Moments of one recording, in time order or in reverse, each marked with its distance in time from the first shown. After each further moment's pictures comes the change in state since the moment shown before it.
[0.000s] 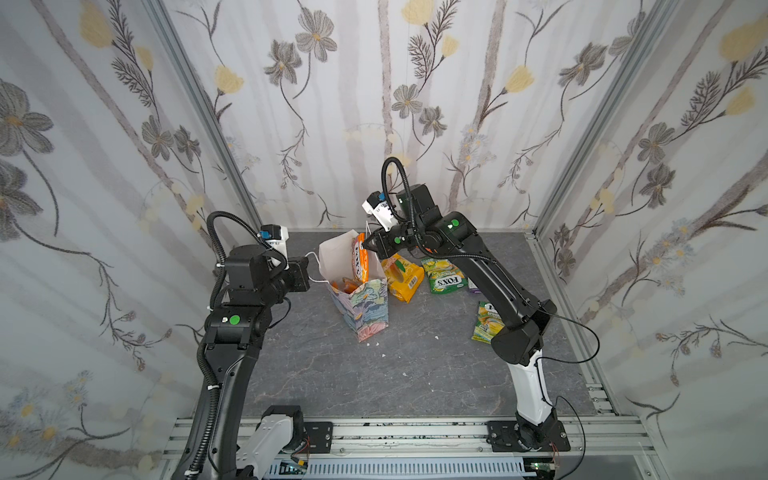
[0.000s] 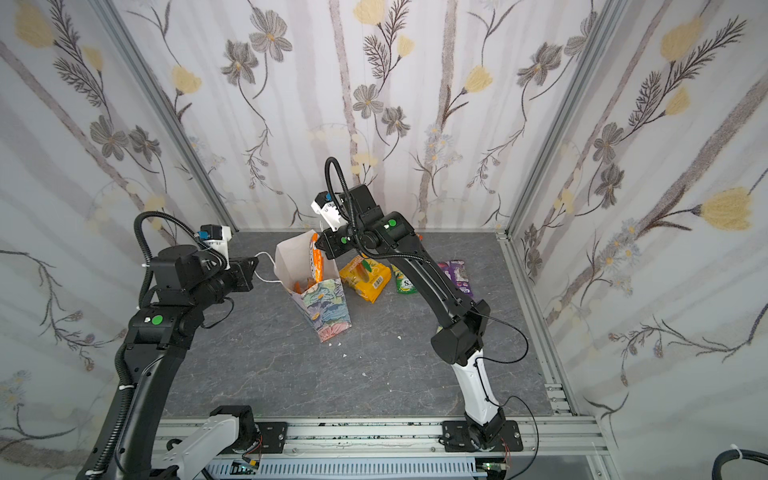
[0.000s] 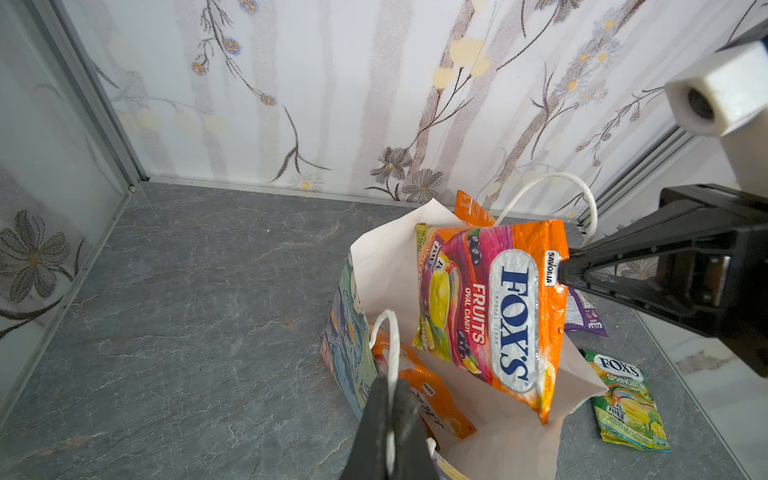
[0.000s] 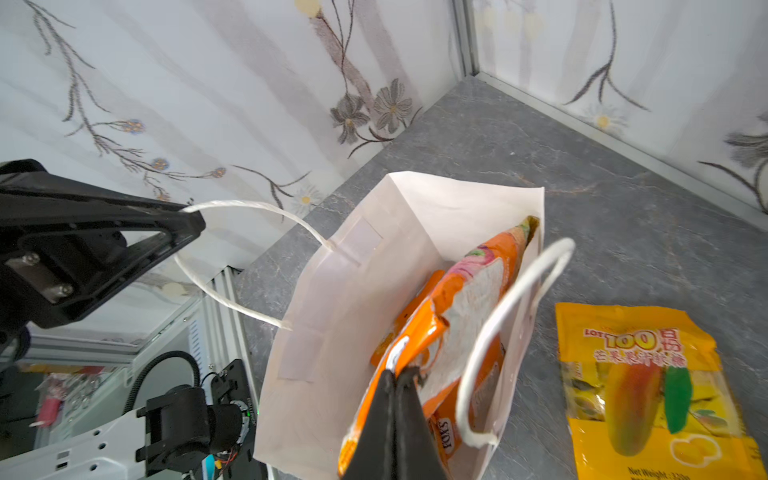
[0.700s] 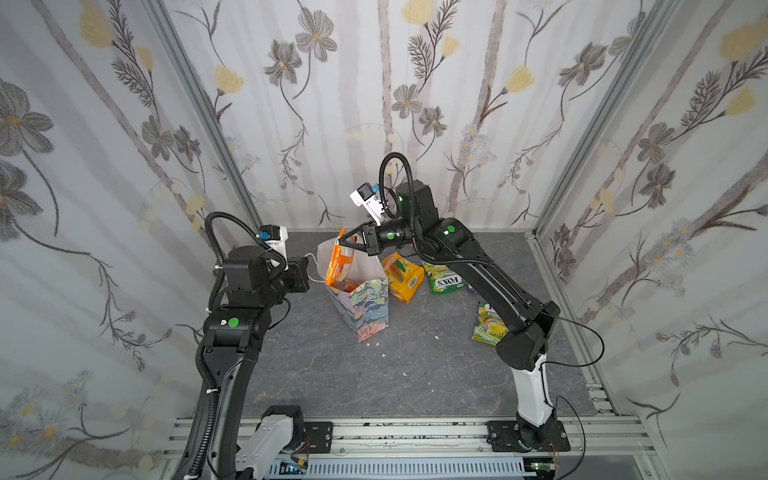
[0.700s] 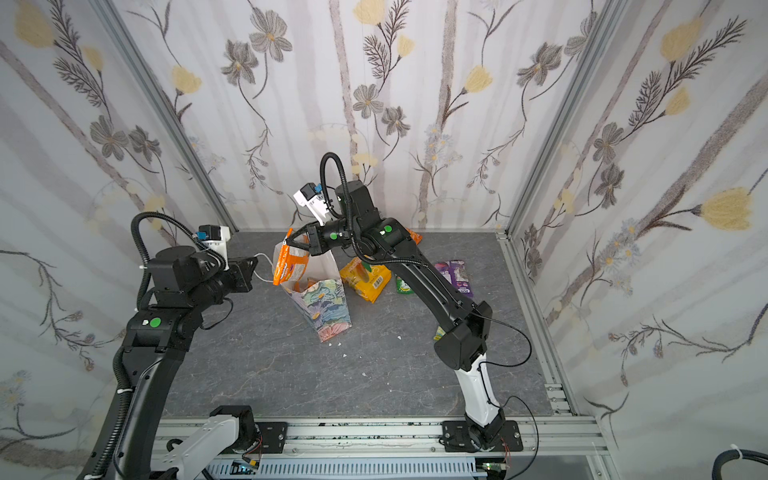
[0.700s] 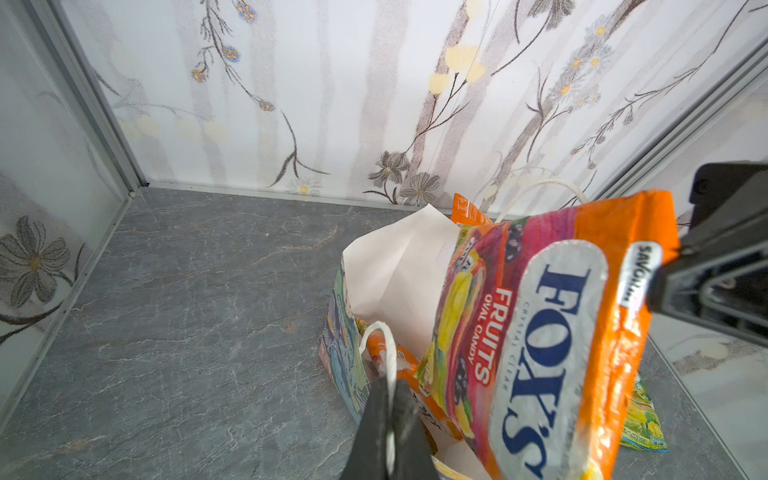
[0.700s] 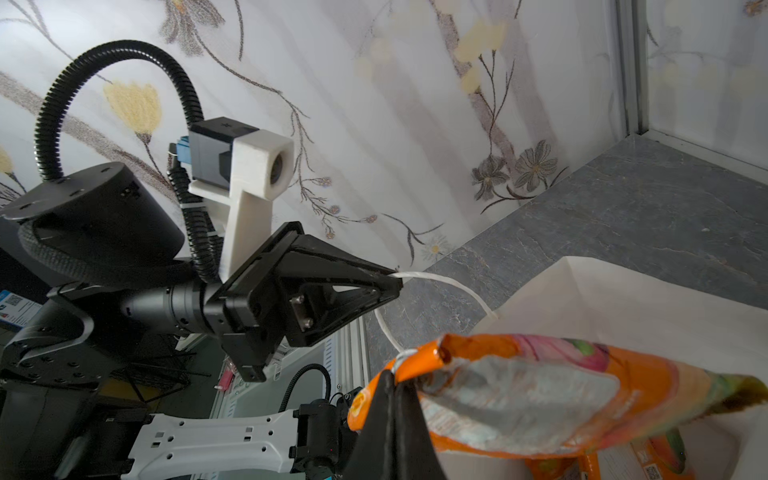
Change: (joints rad) left arm 0.000 -0.013 0.000 0.001 0.002 0.002; right arm 0.012 -0.026 -0.100 0.359 -0.356 0.243
